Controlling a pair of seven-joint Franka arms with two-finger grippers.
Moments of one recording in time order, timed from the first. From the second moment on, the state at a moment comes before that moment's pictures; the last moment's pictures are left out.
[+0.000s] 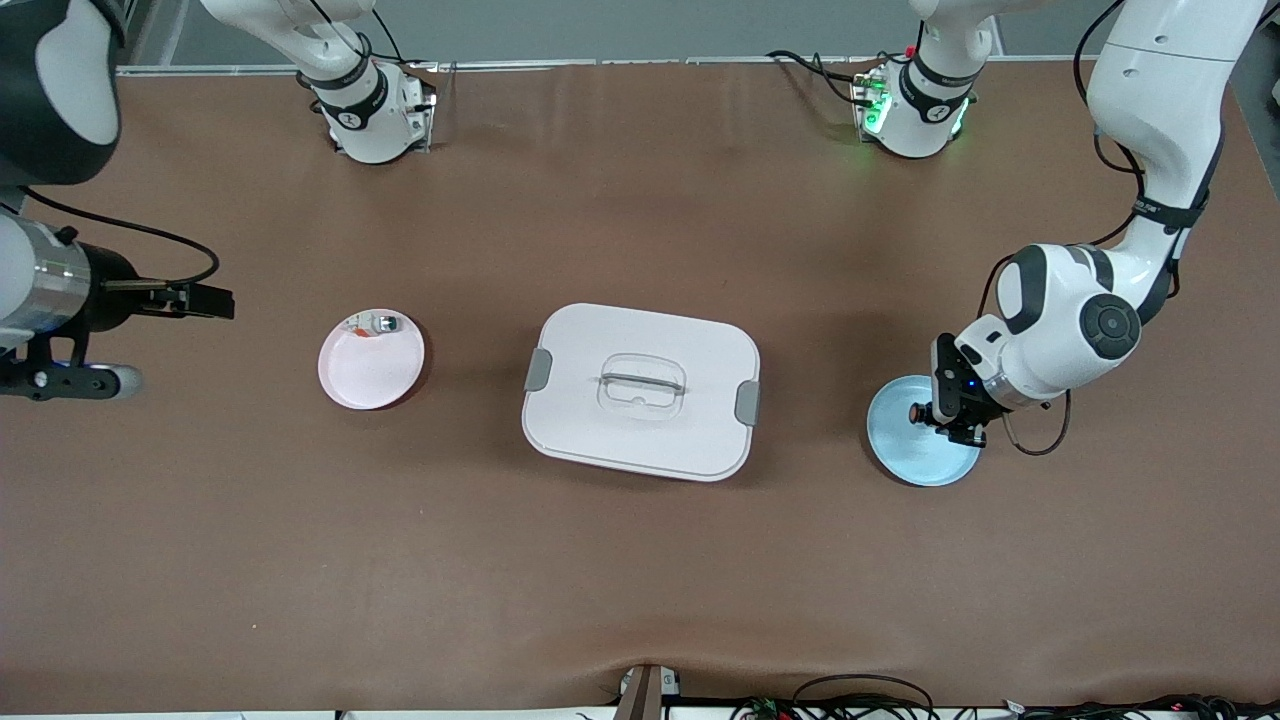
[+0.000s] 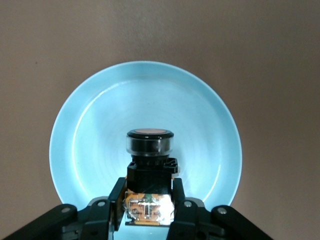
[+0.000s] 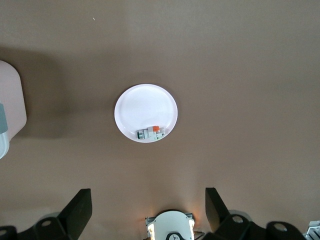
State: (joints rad) left arm 0.18 0.45 -0.26 -2.06 0.06 2.57 1.65; right arm 0.11 0.44 0.02 -0.98 -0.05 1.13 0.16
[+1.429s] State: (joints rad) left arm 0.21 0.51 -0.26 -2.06 0.09 2.64 1.56; right arm 0.08 0.16 -0.01 -1.34 0.02 1.38 0.13
